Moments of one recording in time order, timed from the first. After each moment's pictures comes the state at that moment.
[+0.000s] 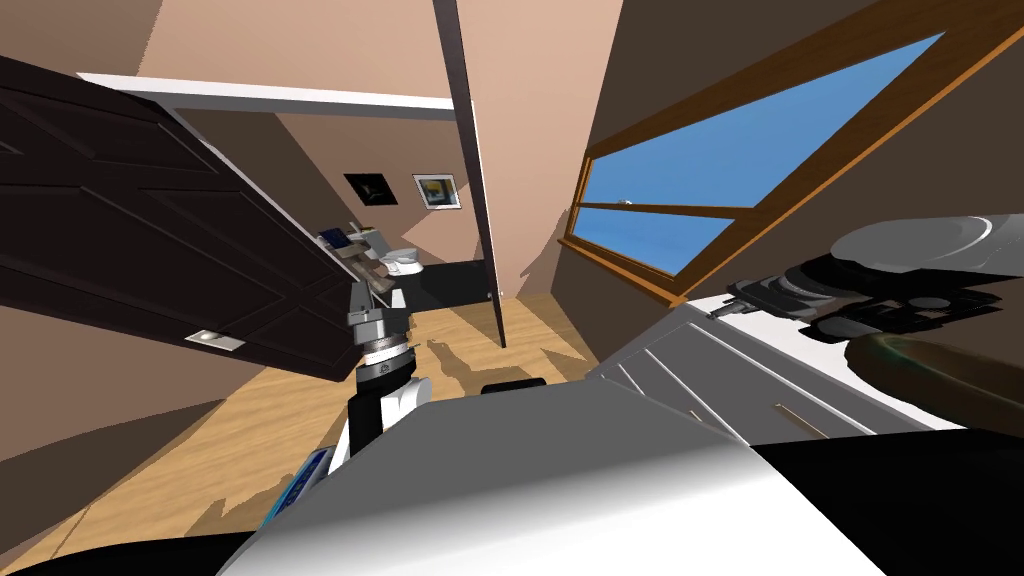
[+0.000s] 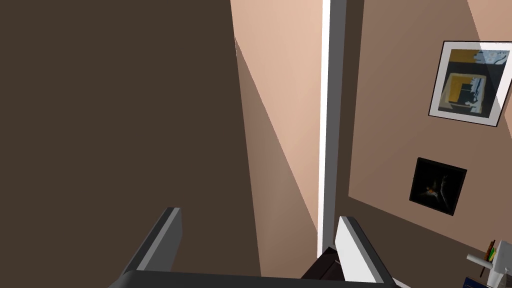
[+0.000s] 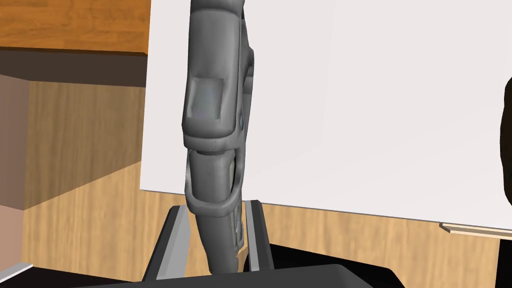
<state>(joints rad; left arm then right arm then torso) 0.53 0.02 0.05 -2.36 0.08 -0.46 -0.05 0.12 -1.98 0.45 -0.97 1.01 -0.91 0.91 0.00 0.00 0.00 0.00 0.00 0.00</state>
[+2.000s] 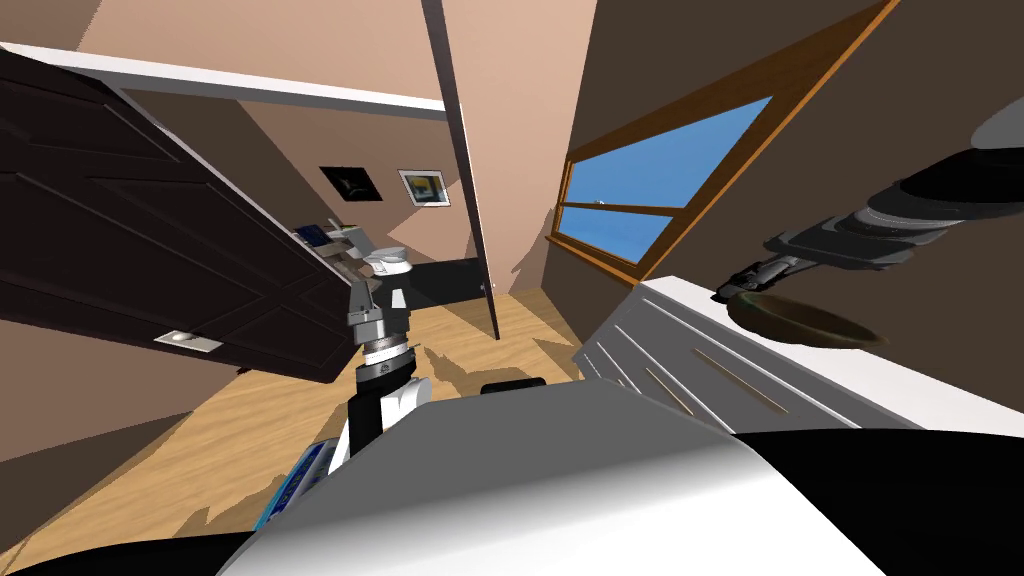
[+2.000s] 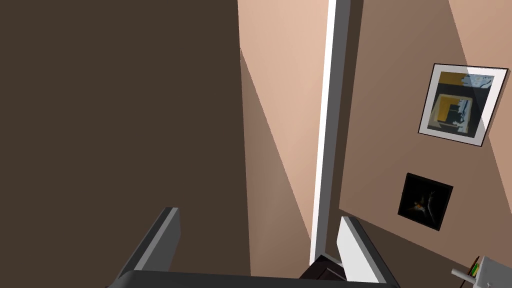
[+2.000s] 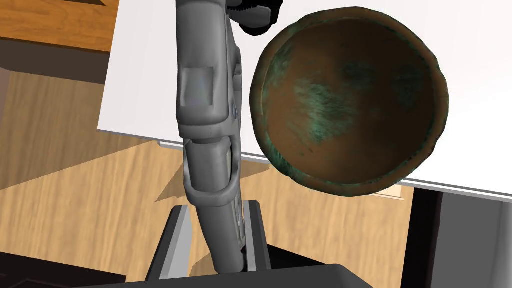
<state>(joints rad) 0.53 0.02 0.05 -2.36 0.08 -0.46 -0.05 -0.02 -2.22 0.41 -0.97 0.97 -1.18 1.01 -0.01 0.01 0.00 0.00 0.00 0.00</state>
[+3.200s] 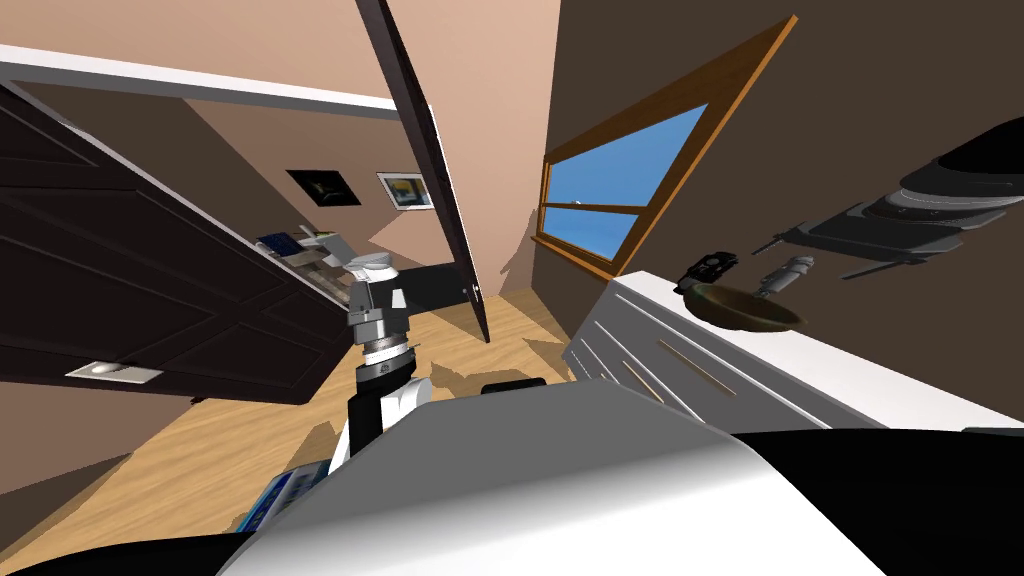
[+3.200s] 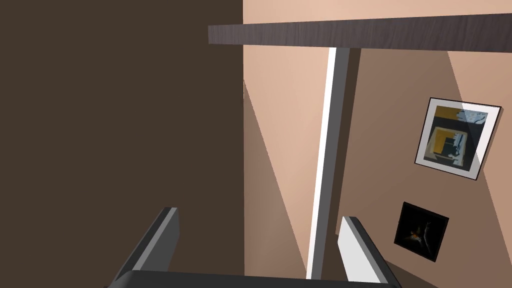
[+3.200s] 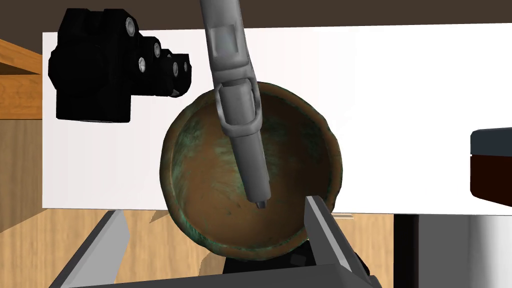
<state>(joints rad) 0.53 0.02 0.05 -2.36 0.08 -0.46 -0.05 -0.02 -2.29 0.41 -0.98 0.94 -1.26 0.93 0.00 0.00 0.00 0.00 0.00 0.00</state>
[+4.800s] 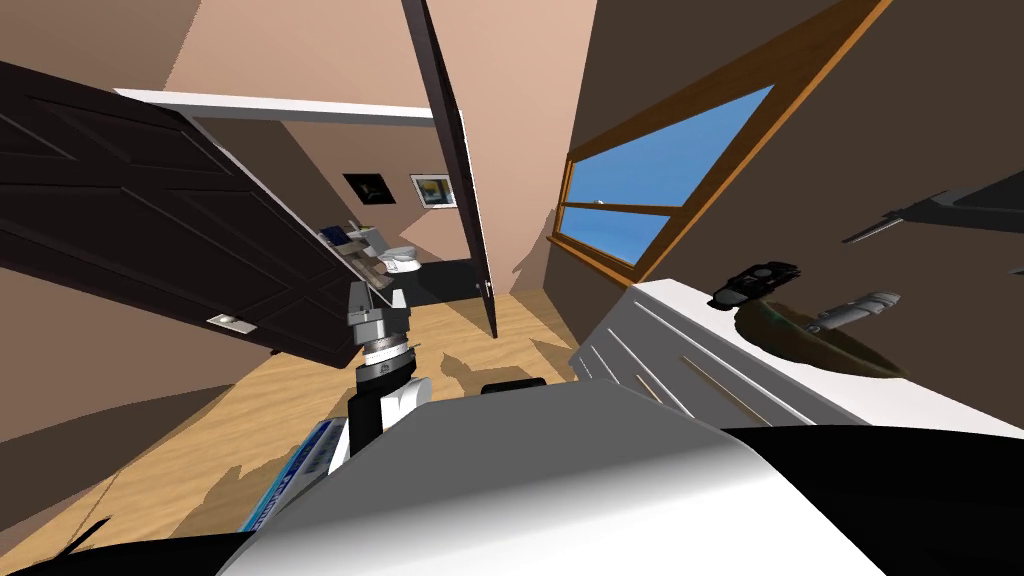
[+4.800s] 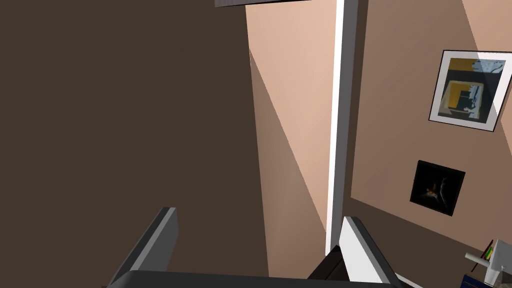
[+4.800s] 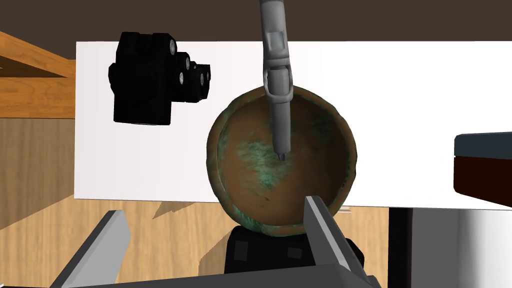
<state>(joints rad) 0.53 0.02 0.05 -2.36 0.08 -0.46 -0.05 -0.09 -2.33 0.48 -0.78 0.94 -1.43 1.00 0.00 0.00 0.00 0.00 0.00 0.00</state>
